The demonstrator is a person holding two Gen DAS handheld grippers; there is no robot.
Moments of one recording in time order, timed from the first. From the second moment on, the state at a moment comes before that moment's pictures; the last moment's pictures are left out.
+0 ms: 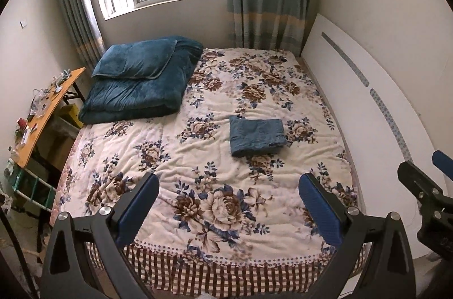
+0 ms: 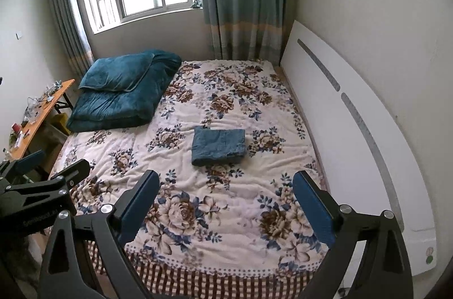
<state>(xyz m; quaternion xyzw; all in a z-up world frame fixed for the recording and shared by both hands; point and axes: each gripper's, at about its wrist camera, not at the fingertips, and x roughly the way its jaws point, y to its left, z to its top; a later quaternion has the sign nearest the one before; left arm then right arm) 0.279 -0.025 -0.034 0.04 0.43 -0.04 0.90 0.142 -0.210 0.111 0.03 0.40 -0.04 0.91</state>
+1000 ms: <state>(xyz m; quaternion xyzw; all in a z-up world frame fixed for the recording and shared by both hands) 0.339 -0.034 -0.067 0.03 0.47 -0.01 0.88 0.252 -0.230 0.050 0.05 0.47 -0.02 0.88</state>
